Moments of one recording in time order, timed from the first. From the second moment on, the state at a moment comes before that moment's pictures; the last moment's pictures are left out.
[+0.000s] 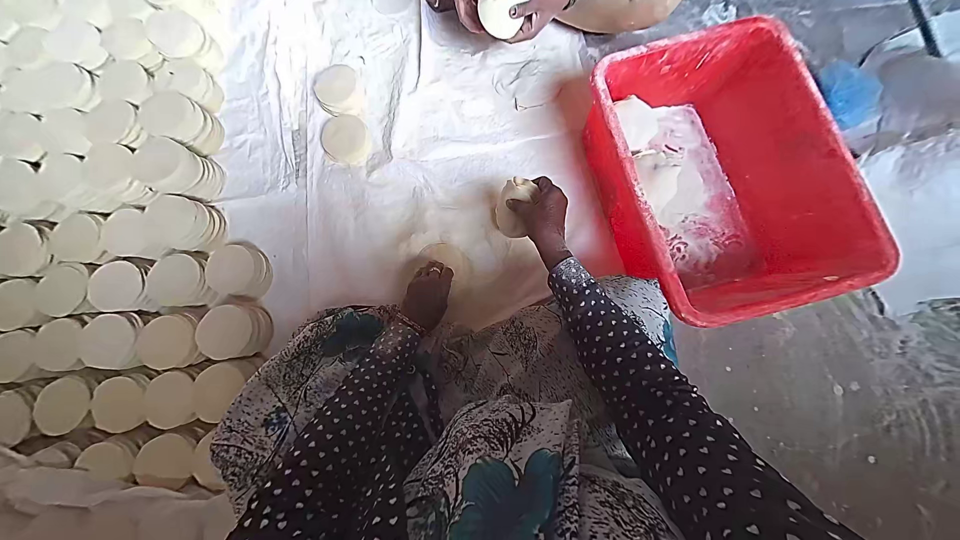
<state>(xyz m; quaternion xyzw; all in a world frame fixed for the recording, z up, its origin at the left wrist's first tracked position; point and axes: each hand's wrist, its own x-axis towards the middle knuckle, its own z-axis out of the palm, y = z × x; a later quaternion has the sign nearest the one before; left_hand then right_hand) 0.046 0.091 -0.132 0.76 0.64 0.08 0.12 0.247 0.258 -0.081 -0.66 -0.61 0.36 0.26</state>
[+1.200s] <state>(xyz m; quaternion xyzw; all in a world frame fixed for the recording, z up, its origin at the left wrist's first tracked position) -0.023 0.102 -0.090 0.03 0.61 0.53 0.59 0.153 0.187 -0.063 -0.42 -0.79 0.36 0.25</state>
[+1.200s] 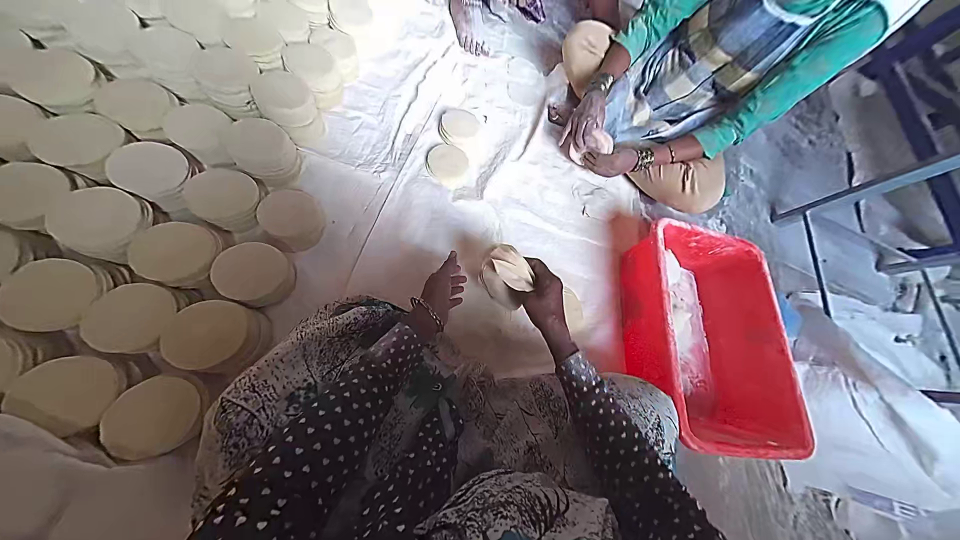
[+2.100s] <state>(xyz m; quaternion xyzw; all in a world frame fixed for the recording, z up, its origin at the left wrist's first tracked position) -0.010 0.098 -0.091 0.04 0.57 0.56 0.60 0.140 0.163 -0.111 -0.49 -0.77 0.31 0.26</state>
